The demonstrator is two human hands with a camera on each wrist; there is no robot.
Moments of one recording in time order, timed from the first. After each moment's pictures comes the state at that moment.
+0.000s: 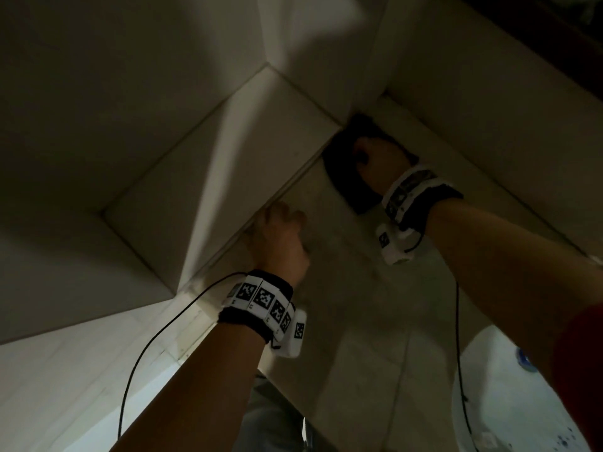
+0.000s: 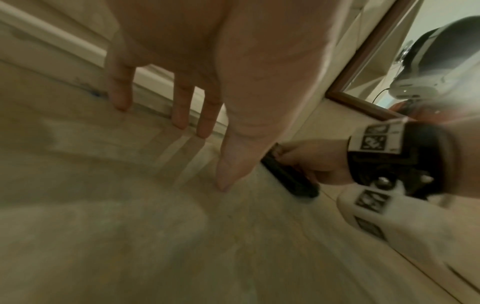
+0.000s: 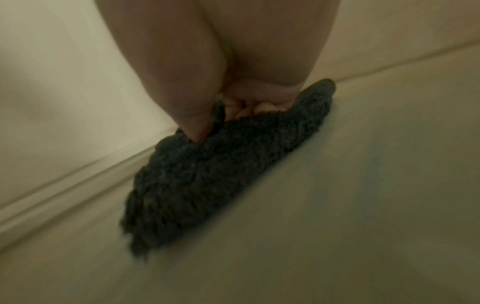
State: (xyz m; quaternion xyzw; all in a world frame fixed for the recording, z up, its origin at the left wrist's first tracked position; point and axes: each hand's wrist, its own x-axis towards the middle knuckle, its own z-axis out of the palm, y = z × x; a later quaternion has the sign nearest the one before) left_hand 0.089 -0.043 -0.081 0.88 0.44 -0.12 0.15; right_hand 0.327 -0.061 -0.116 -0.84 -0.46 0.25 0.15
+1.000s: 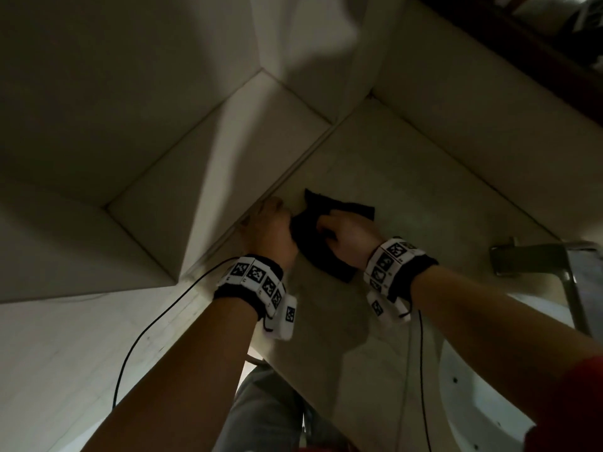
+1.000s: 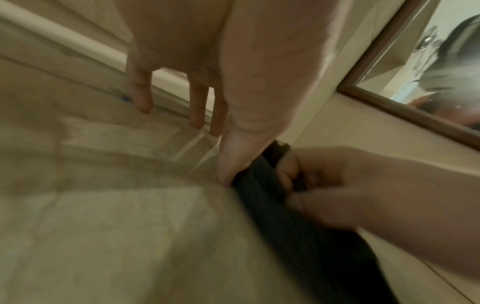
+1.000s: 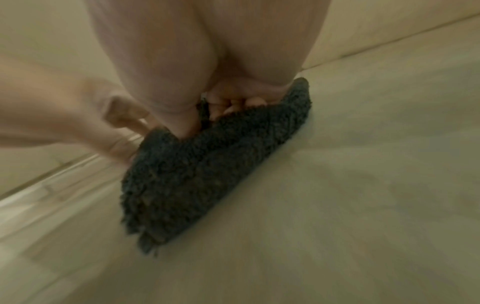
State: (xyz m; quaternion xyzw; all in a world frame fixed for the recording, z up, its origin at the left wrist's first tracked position) left_hand 0.084 -0.040 -0.090 0.87 0.44 -0.08 0.20; right_hand 0.230 -0.147 -0.110 -0.75 -0.58 0.28 0.13
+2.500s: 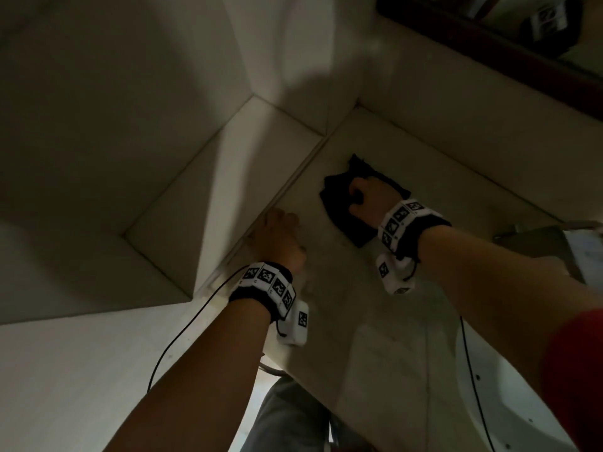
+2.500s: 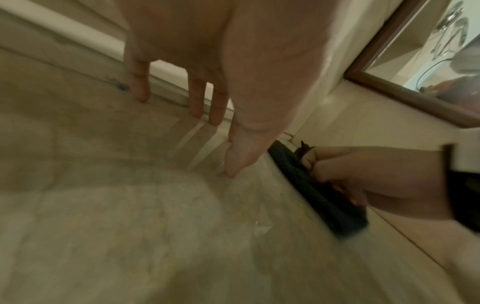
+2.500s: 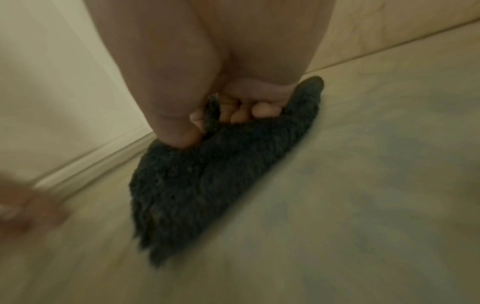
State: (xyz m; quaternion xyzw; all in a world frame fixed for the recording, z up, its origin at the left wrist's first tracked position) left_hand 0.084 -0.044 -0.089 0.86 0.44 -0.13 0.22; right_hand 0.292 -0.130 -0.103 -0.85 -0.43 0.29 0.09
